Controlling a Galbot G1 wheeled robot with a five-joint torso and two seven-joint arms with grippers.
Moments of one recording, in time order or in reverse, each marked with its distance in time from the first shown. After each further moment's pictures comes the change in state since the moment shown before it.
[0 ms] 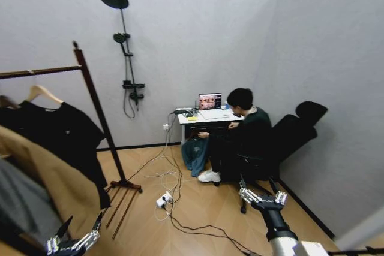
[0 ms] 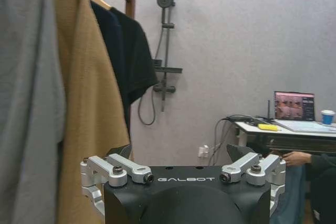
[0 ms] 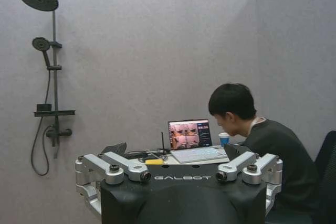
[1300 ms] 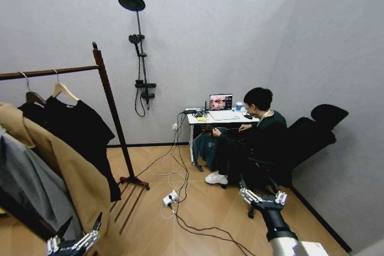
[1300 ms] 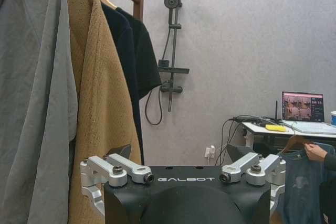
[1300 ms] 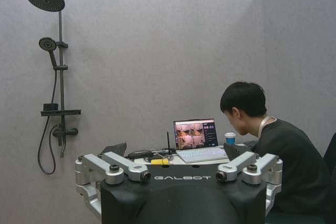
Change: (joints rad) left arm 0.000 0.000 0.000 0.000 0.000 0.000 0.000; right arm 0.000 0.000 0.000 0.000 0.000 0.000 0.000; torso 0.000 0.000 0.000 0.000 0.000
